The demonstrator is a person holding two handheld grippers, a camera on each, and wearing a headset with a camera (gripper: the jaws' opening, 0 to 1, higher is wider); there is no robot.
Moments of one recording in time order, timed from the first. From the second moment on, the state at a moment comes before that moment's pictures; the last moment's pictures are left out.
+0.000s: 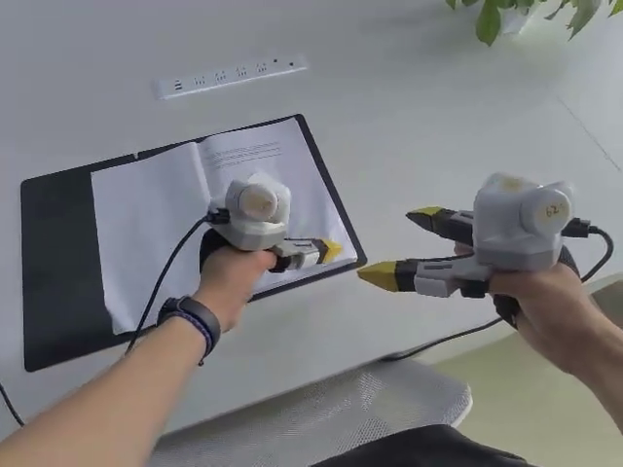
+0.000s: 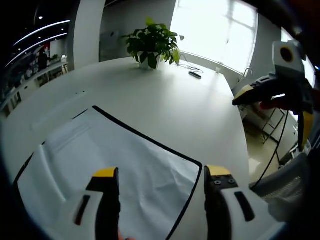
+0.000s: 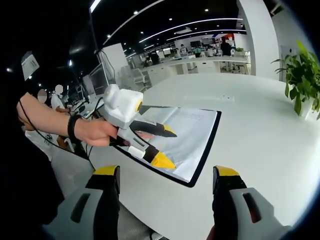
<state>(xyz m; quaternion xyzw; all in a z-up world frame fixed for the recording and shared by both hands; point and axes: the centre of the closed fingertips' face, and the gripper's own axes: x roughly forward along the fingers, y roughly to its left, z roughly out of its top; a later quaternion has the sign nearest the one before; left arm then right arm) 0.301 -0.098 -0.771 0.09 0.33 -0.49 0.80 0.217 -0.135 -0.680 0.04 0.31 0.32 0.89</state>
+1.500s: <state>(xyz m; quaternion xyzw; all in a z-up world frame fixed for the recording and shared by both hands) 0.313 -0.101 -0.808 0.15 0.32 -0.45 0.82 0.231 -0.140 -0.704 0.05 0.32 0.34 0.88</state>
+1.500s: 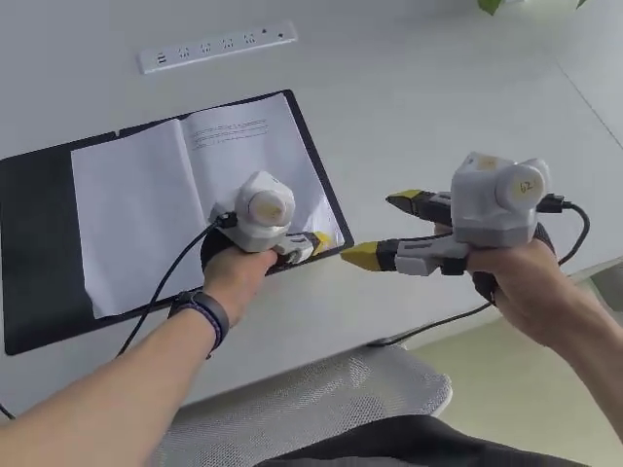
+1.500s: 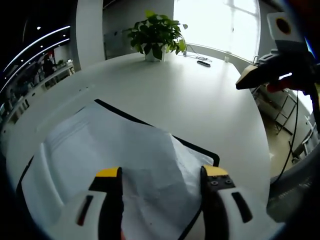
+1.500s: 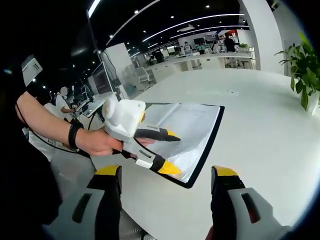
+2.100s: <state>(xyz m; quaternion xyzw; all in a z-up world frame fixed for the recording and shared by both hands) 0.313 -0.101 -0.809 0.15 0.32 -0.45 0.82 0.266 -0.123 -0.718 0.10 0.32 0.36 0.87</state>
